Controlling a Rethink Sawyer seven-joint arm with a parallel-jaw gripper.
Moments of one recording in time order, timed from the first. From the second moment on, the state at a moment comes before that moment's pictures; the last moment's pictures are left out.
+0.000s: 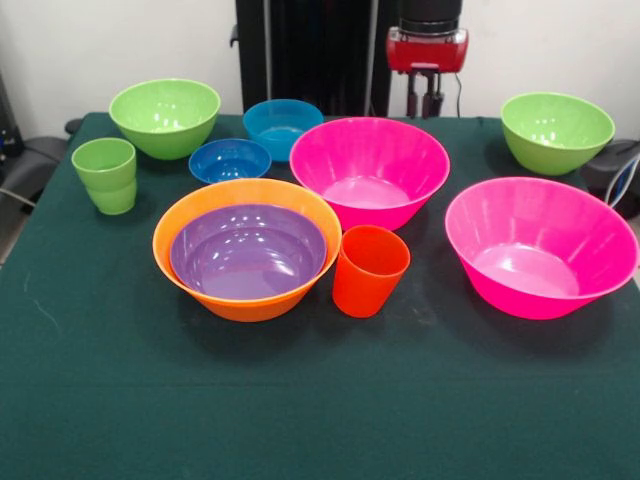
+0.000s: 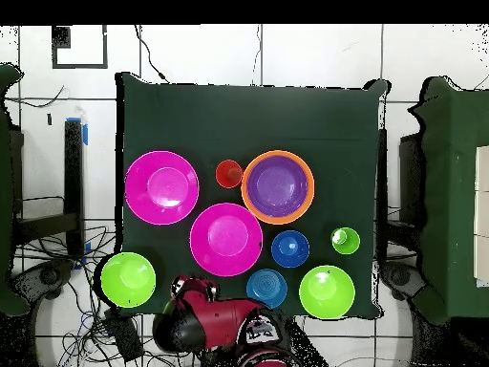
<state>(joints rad) -0.11 -0.63 0.01 2.29 -0.23 -0.23 2.11</state>
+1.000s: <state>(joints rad) -0.09 -0.58 -0.01 2.27 -0.23 -0.29 2.11</state>
